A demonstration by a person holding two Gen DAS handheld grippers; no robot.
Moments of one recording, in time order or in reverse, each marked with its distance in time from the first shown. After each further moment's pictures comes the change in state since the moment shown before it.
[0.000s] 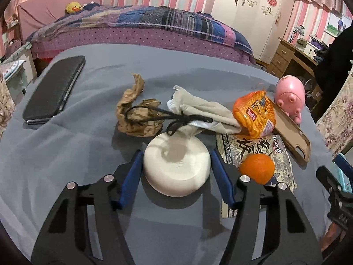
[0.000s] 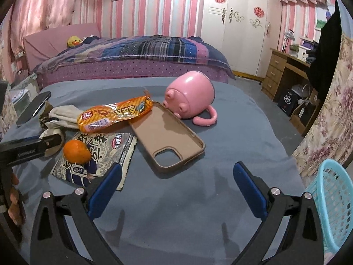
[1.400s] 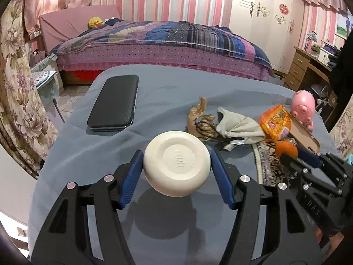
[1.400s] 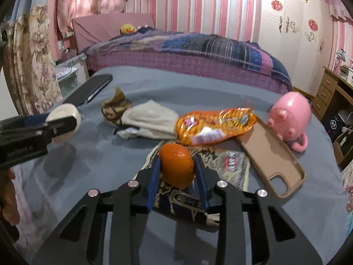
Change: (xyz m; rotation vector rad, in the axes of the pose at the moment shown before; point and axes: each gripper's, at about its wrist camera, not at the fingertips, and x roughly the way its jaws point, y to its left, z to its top) left arm -0.067 0.046 -0.006 0.001 -0.093 0.148; right arm 0.013 0.107 0.013 -0.177 -0.014 0.289
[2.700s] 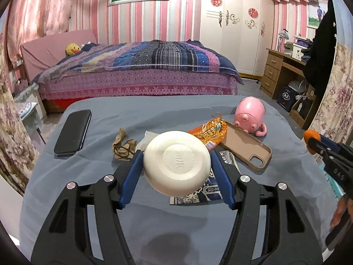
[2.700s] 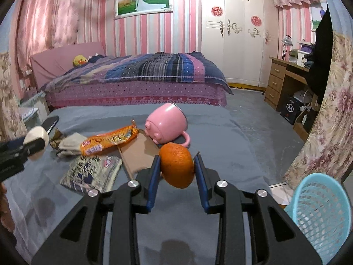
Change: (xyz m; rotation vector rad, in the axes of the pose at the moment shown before) left arm -0.054 -0.115 0.006 0.118 -0.124 -0.093; right arm -0.110 -0.157 -0.019 0.212 -0.097 -0.225
